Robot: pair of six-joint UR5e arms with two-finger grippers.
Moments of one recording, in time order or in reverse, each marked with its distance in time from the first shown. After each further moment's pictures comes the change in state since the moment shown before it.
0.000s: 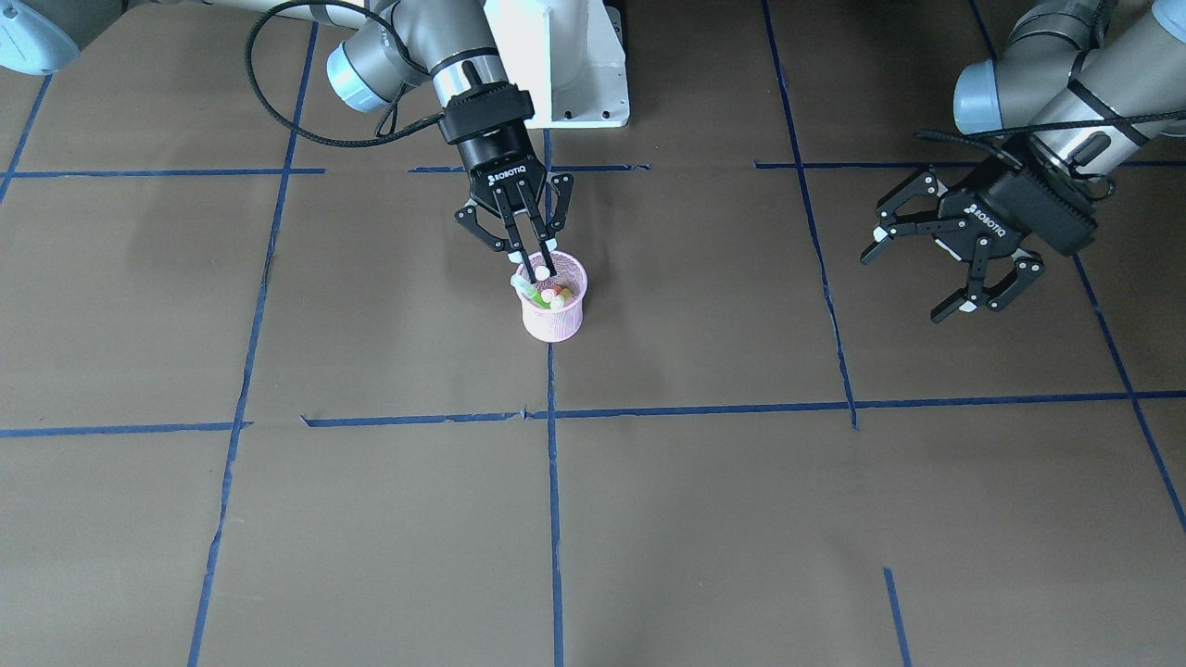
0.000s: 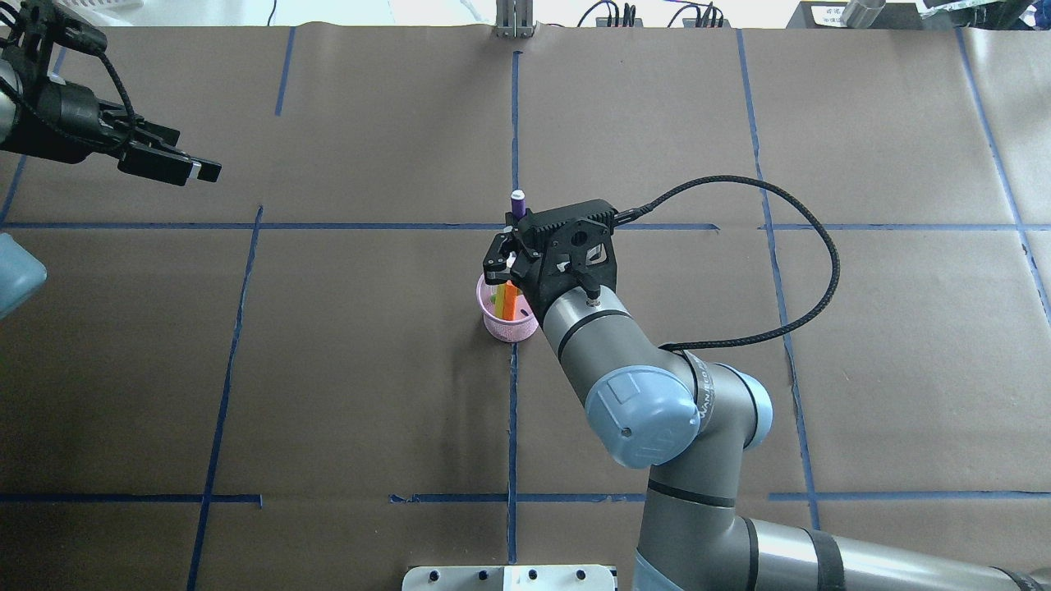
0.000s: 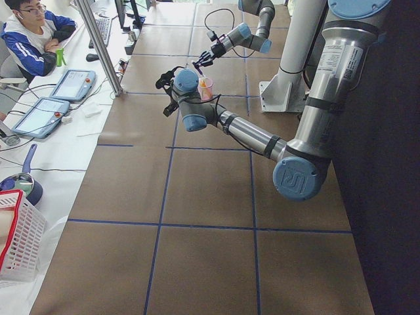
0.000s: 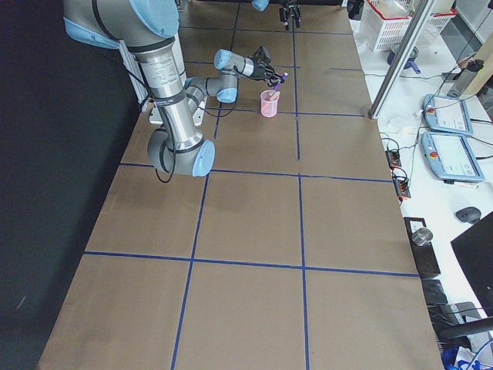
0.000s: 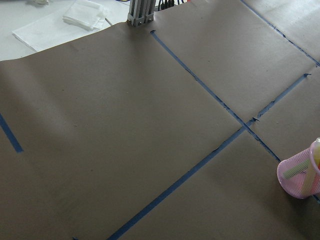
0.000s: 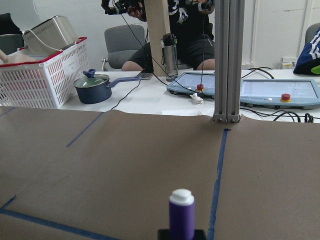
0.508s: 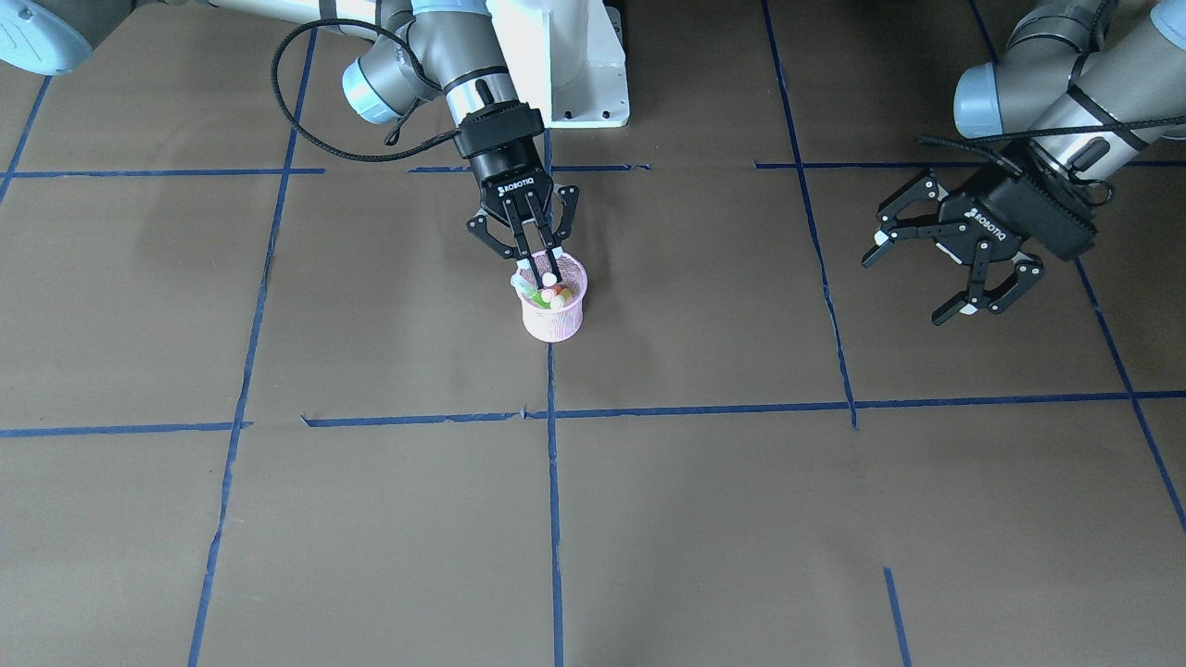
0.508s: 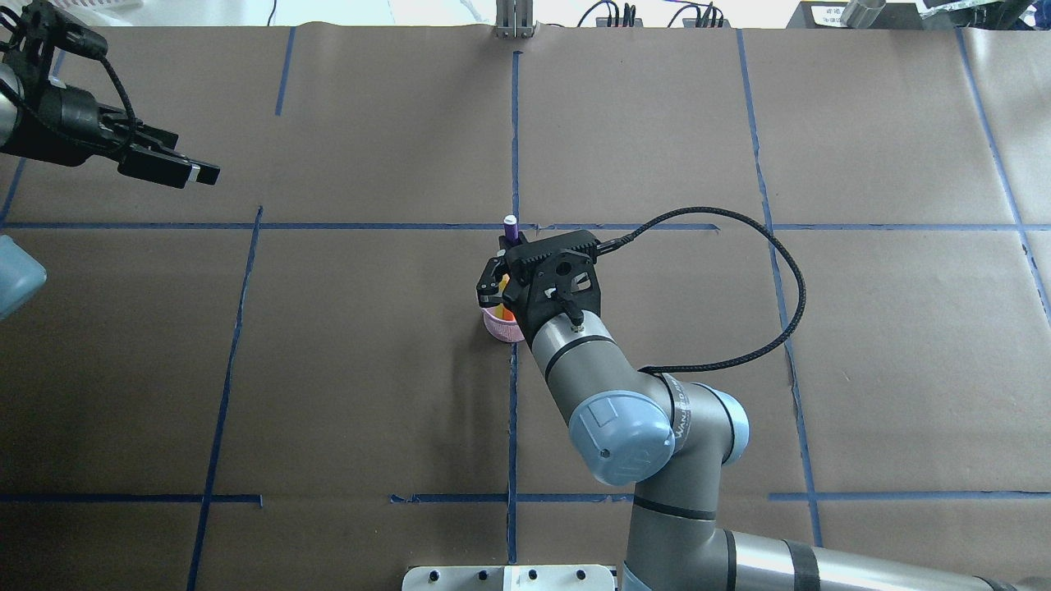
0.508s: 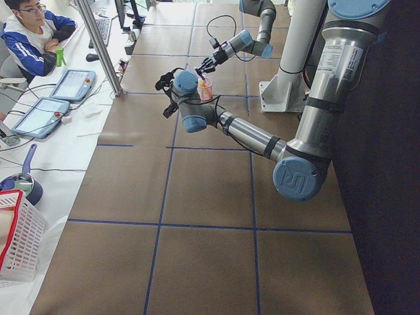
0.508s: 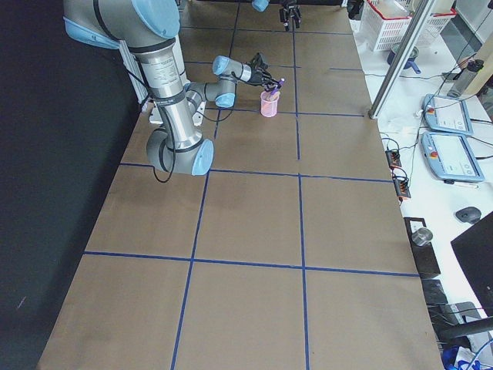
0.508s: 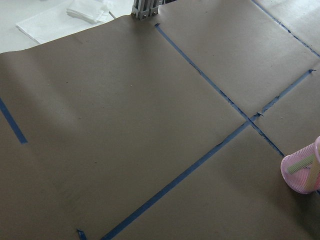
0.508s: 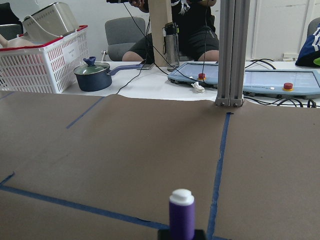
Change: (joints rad) left arm 0.001 0.000 0.009 0.000 0.001 0.000; right arm -0.042 0.000 -0.059 0.035 -0.037 -0.001
